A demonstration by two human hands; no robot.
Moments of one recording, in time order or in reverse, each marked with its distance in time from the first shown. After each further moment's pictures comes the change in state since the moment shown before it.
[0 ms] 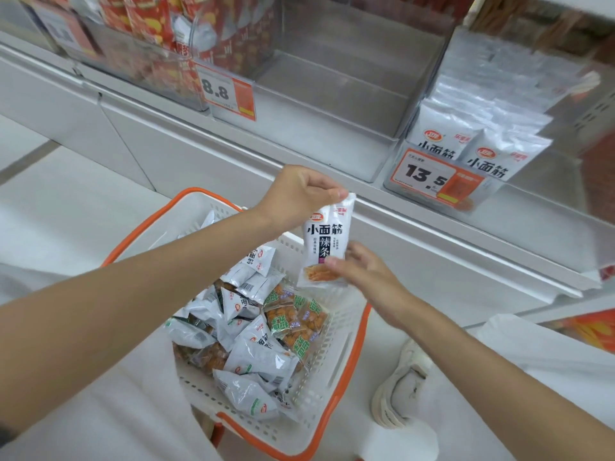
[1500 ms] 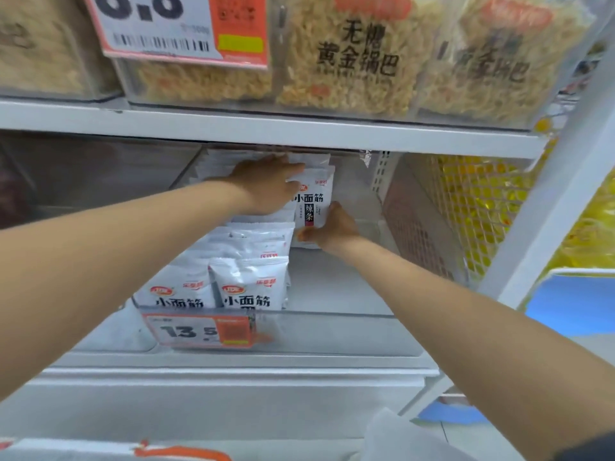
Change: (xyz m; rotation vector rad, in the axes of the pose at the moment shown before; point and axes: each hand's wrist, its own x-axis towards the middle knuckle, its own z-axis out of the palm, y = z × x) left_hand 0.230 0.163 0.221 1.331 -0.256 0.585; right_hand 0.088 -0.098 -0.312 -0.447 0.810 0.034
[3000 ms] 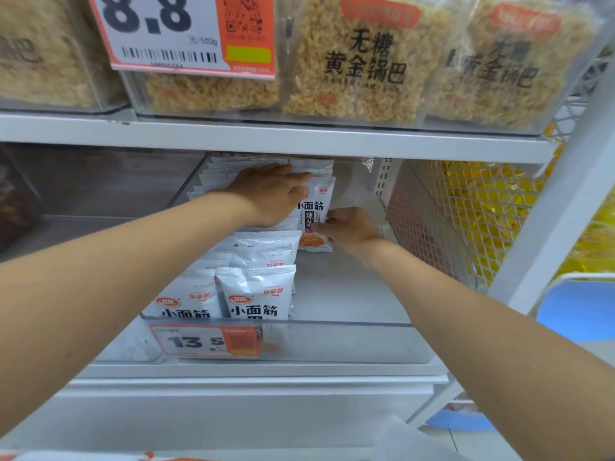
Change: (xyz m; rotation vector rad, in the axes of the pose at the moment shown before) left_hand -0.013 0.001 -0.003 -0.015 -0.043 -0.008; right_hand 0.009 0.007 -0.012 0.194 -0.013 -0.084
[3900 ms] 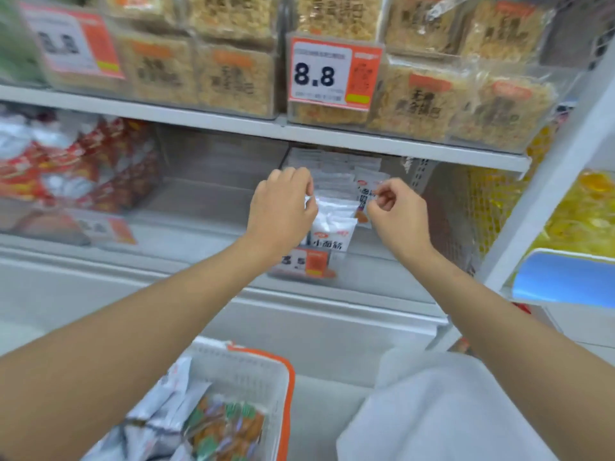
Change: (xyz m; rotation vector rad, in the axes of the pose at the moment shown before) left_hand -0.188 0.012 -0.015 -0.187 0.613 -0.160; right_hand -0.161 -0.077 -0.006 -0.194 0.359 -0.425
